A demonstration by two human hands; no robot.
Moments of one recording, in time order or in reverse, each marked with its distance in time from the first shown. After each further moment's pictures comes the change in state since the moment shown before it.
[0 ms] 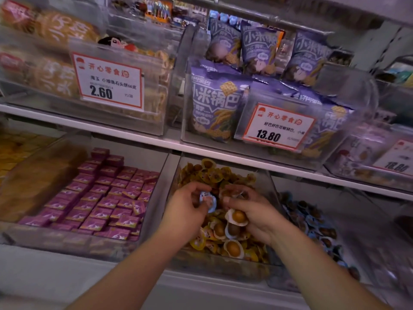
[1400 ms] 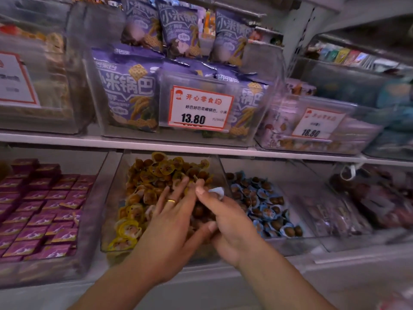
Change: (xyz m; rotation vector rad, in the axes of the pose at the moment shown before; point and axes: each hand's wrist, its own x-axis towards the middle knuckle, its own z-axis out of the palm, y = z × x) left_hand -0.045 0.033 0.039 0.544 -0.351 0.521; right_hand -0.080 0.003 -0.012 0.384 -0.023 0.027
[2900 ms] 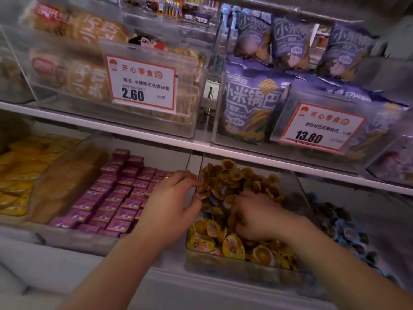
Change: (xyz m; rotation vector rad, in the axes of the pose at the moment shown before) left_hand -0.032 -0.097 -0.087 0.043 0.302 -0.291; right_hand 0.104 0.005 0.033 -2.129 -0.396 -0.295
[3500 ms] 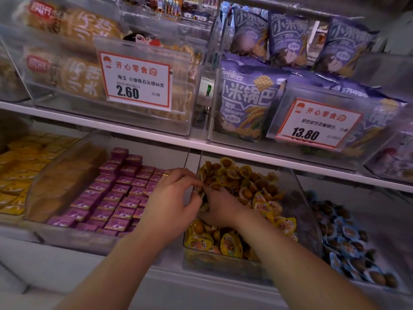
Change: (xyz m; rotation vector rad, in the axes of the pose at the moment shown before) left_hand 0.003 0.004 0.006 -0.043 0.020 -0.048; right_hand 0.065 -0.047 0.022 0.293 0.006 0.089
